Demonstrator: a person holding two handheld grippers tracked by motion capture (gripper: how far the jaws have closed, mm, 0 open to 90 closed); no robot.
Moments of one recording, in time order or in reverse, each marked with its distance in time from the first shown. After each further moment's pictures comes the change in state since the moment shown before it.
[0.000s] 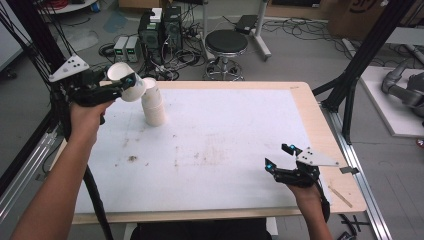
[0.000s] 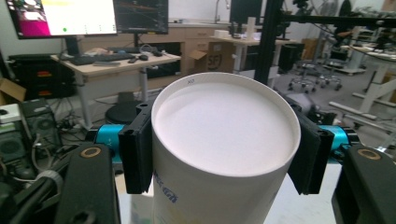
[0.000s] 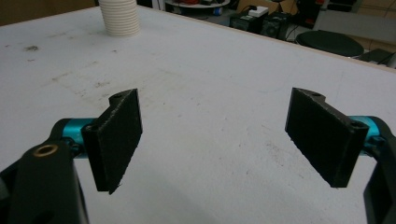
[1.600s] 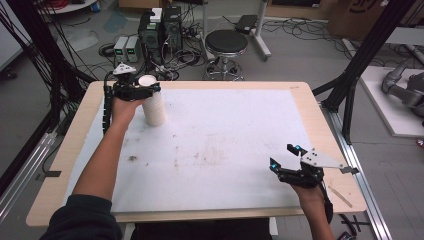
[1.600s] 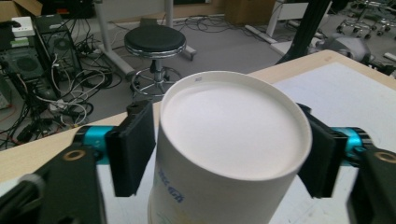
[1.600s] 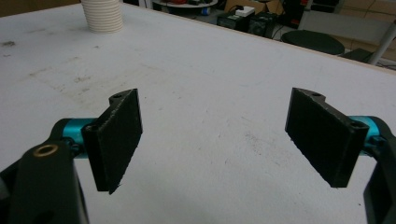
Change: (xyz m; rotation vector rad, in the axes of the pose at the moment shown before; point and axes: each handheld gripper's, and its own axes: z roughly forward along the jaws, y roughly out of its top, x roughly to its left) left arm 0.050 -0.071 0.113 0.285 0.140 -0.066; right arm -0.009 -0.008 -0.005 -0.004 -0.050 -0.002
